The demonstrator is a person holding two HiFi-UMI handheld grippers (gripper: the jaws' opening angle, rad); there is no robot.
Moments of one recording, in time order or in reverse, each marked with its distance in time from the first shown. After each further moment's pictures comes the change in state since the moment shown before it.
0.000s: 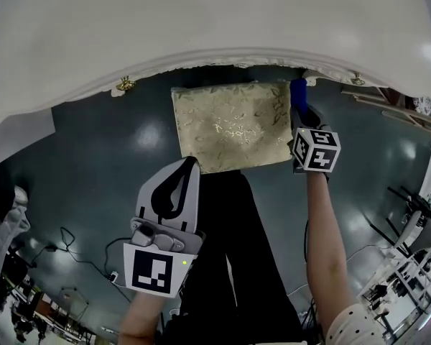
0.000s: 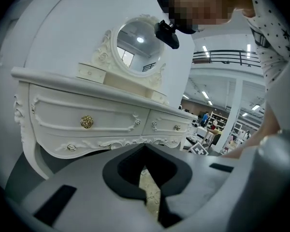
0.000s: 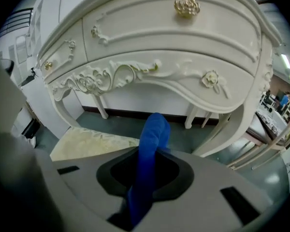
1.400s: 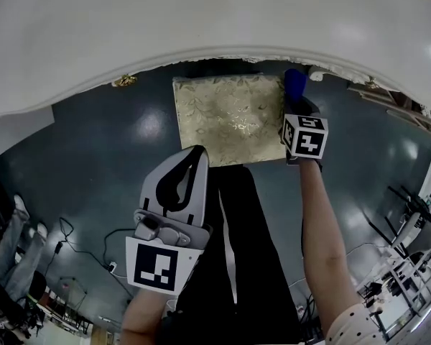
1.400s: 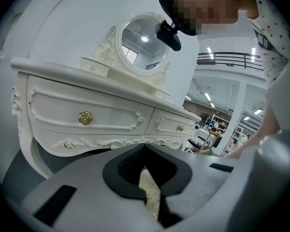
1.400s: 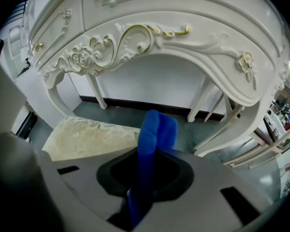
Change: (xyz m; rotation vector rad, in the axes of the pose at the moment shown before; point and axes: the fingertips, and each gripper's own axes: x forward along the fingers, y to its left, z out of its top) left arm 0.017 0.005 0.000 -0.042 -0.003 0.010; right arm 0.039 0.024 -0.013 -0.036 0.118 -0.031
